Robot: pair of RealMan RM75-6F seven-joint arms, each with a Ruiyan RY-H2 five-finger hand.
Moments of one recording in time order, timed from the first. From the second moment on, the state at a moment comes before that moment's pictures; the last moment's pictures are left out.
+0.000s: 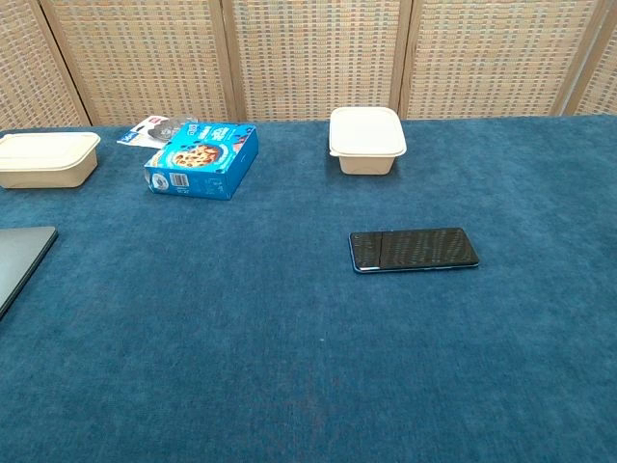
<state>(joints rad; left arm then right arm) -0.01 -0.95 -0.03 -1.88 1.51 1.57 0.11 0.04 -1.14 0.09 -1.65 -1.58 1.63 -0.15</state>
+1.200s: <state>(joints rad) -0.09 -0.96 -0.09 -1.84 1.31 1.40 0.07 0.67 -1.41 0.27 -1.70 -1.15 0.88 -0.66</state>
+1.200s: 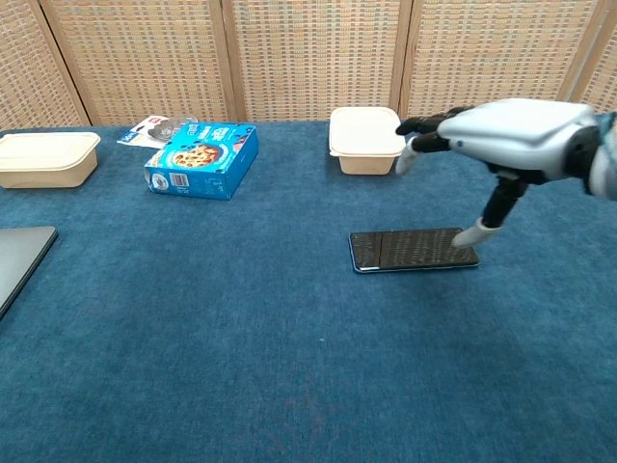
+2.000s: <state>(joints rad) -0.15 -1.00 -0.13 -1.74 1.22 1.32 0.03 1.01 -1.84 0.31 -1.21 -0.53 0.86 -0.95</state>
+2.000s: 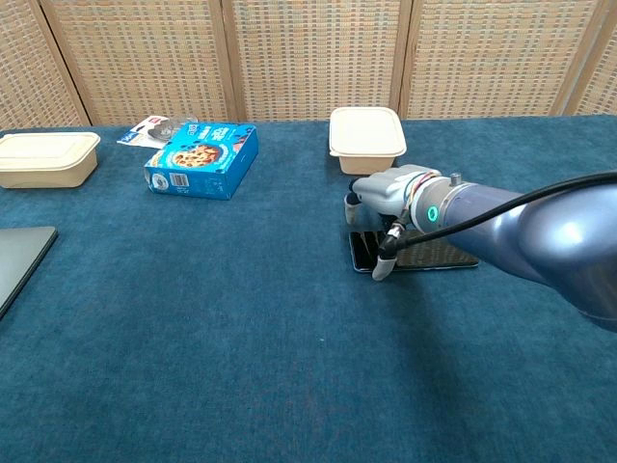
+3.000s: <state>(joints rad) -0.15 -1.00 -0.12 -1.76 1.22 1.32 0.04 0.96 -1.71 0.28 -1.36 -0.75 0.85 -0.65</state>
